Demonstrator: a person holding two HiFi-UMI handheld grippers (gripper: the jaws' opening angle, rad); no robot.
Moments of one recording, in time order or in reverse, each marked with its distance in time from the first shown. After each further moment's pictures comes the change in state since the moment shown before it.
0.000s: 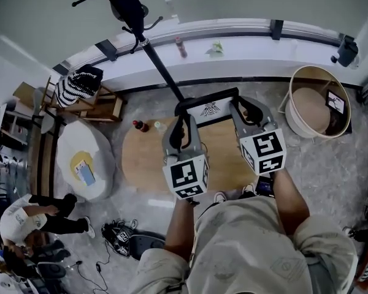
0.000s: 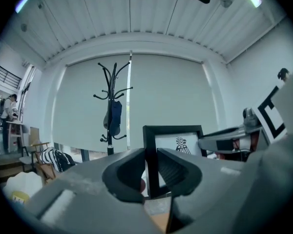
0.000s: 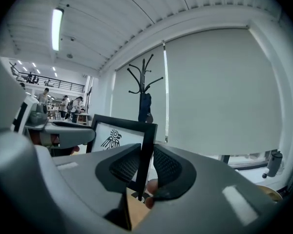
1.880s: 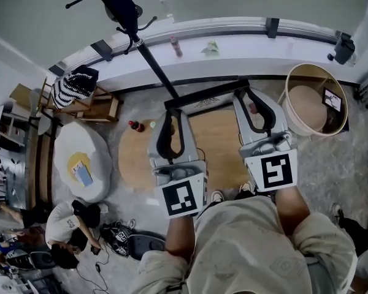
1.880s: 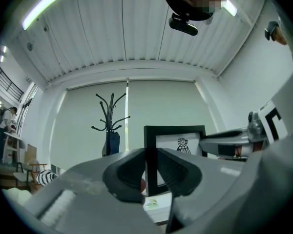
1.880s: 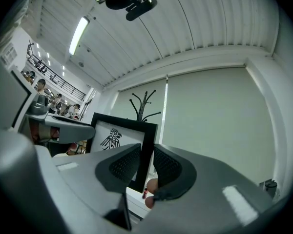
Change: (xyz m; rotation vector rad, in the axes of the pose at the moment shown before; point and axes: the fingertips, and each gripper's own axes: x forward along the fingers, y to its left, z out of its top) left arm -0.040 -0.021 0.097 0.075 -0.276 0.023; right arm -0.061 0.001 0.095 -0.168 -0.320 -0.088
